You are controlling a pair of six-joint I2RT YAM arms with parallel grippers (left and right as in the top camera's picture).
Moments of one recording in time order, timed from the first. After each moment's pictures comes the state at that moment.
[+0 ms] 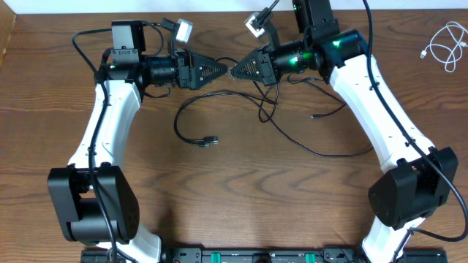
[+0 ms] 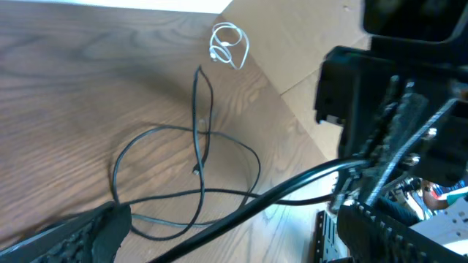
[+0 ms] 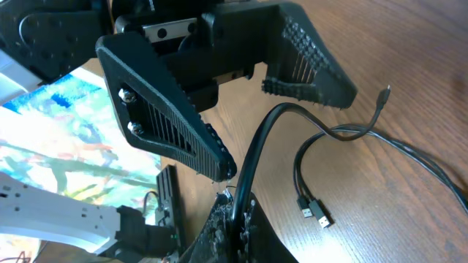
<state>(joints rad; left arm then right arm) 0.02 1.76 1.42 -0.49 1.25 0.01 0.38 1.92 1.85 -0.79 -1.03 0.01</state>
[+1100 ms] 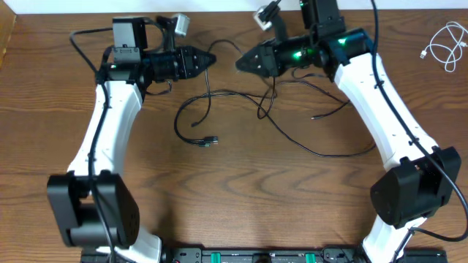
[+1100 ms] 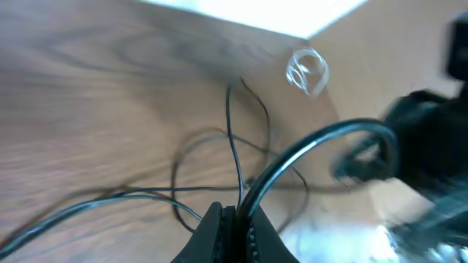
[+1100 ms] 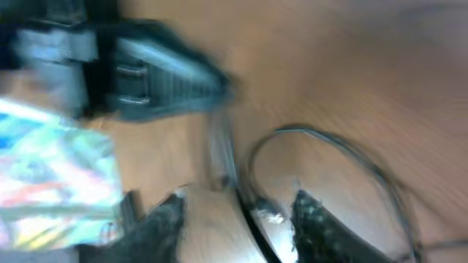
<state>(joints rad) 0.00 1.72 1.43 -0.47 0.92 -0.23 0.34 1.92 1.85 -0.75 -0.86 0.10</state>
